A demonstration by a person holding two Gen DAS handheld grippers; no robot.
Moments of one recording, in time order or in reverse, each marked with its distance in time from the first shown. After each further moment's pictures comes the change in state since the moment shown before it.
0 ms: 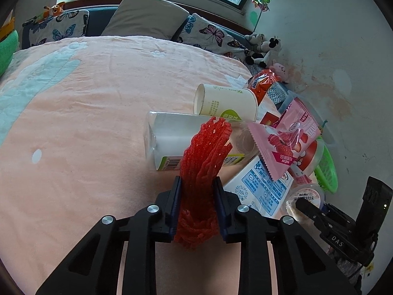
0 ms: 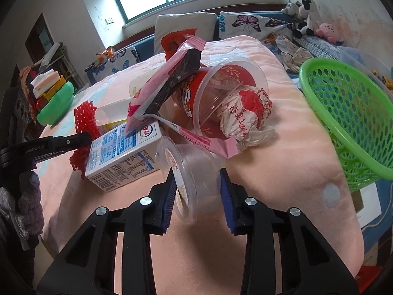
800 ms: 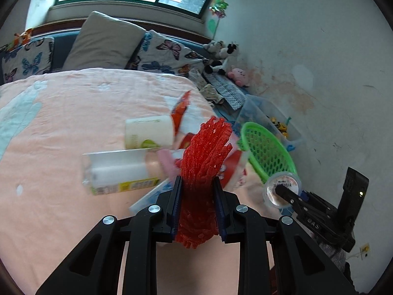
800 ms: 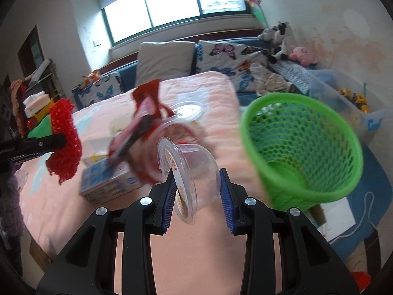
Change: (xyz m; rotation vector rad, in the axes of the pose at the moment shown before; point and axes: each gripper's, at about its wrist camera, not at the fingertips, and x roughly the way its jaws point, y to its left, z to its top) left arm -0.045 -0.099 0.019 0.139 -0.059 -0.156; right arm -0.071 -0.052 0.020 0.011 -0.153 -0.136
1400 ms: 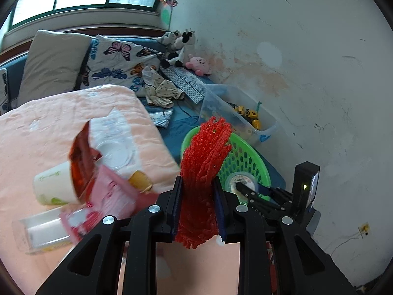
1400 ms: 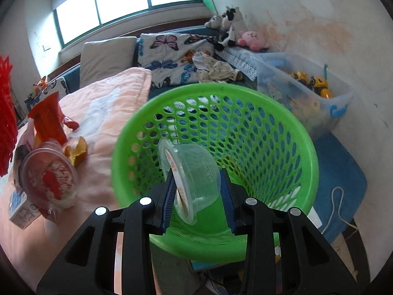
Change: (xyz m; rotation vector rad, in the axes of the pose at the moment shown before) left arm 0.088 -0.119 0.060 0.169 0.068 -0.123; right arm 0.052 -0.128 0.012 0.105 0.062 -0.225
